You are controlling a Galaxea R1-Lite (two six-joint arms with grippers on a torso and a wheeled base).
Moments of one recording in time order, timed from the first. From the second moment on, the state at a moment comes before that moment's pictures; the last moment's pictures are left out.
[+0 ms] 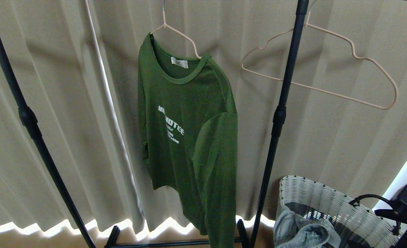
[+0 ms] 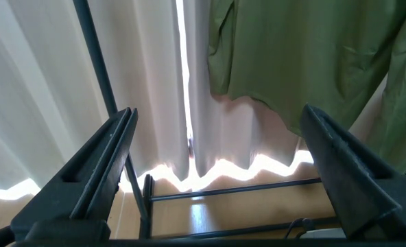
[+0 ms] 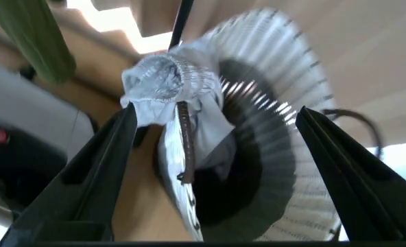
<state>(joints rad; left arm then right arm) 0.00 0.00 -0.02 0.07 -0.04 0.04 0.13 1.09 -0.34 -0.01 0.09 -0.35</state>
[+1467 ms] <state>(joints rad) 0.00 0.00 -0.02 0.06 -0.04 0.04 0.19 1.70 -0.41 -0.32 -0.04 -0.23</state>
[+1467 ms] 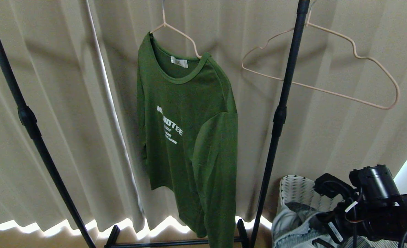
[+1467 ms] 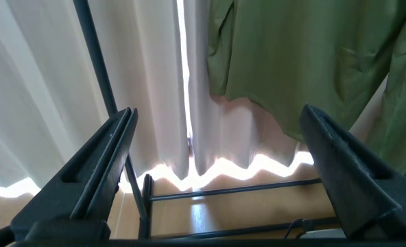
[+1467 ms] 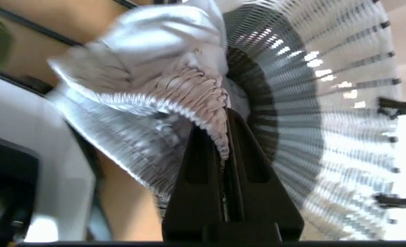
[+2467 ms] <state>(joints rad) 0.00 0.00 -0.02 0.06 -0.04 0.02 0.35 1.19 -0.39 -0.33 0.03 -0.17</state>
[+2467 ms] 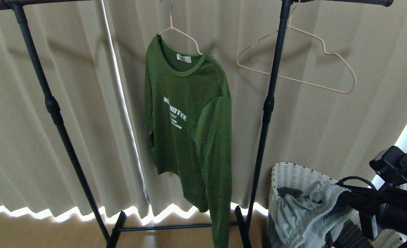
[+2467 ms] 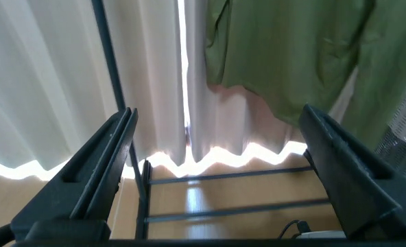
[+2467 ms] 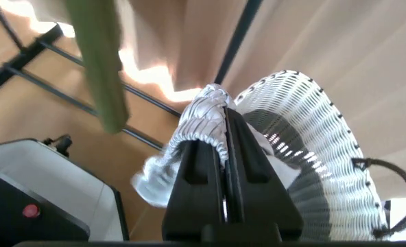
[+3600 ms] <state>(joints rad) 0.00 0.00 -0.02 0.06 -0.04 0.02 0.36 1.16 -0.40 -0.33 0.04 -0.17</state>
